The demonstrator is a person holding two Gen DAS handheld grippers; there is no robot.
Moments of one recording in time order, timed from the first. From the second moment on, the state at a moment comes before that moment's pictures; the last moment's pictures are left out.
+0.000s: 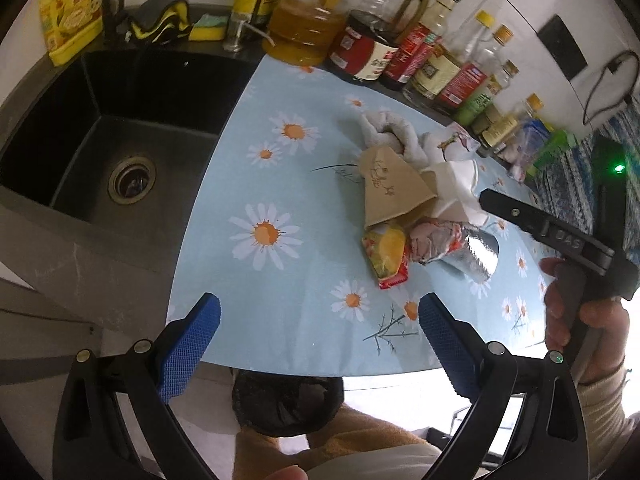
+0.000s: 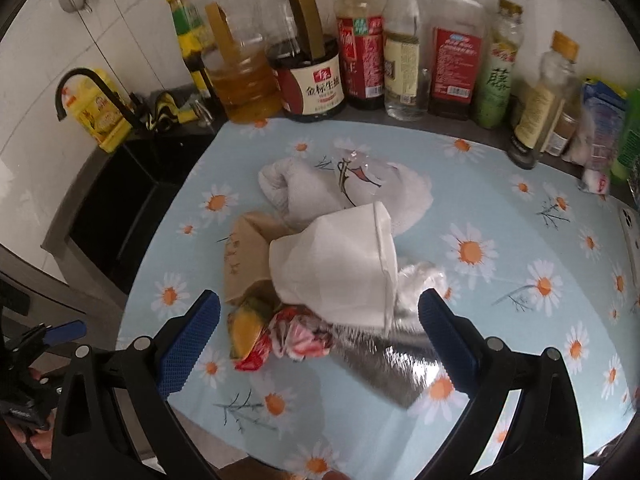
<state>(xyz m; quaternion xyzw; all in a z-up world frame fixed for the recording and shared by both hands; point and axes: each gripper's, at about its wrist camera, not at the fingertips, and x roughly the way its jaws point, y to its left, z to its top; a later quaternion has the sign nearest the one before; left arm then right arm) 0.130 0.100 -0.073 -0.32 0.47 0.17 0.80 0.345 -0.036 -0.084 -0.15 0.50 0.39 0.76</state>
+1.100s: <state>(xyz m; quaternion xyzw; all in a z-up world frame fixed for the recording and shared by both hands) 0.139 0.109 -0.096 -0.35 0.49 0.19 0.78 0.378 0.004 -0.124 -0.20 0.52 0.37 0.74</state>
